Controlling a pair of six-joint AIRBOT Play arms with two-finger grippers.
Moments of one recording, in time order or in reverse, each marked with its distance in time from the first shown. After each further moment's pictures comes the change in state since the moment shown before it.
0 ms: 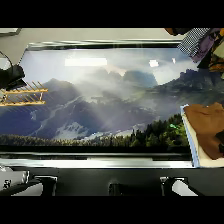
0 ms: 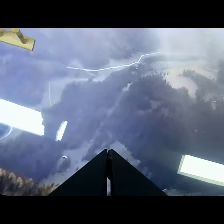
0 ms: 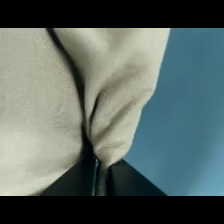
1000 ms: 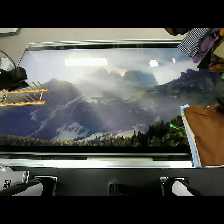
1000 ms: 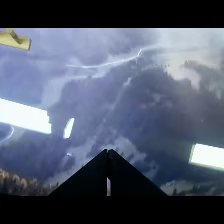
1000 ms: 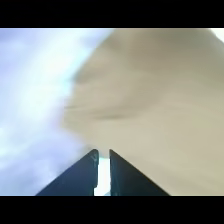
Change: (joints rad) left arm -0.033 0.011 -0.042 0.001 -0.013 0.077; right arm 0.175 0.042 0.290 0.549 -0.344 -0.426
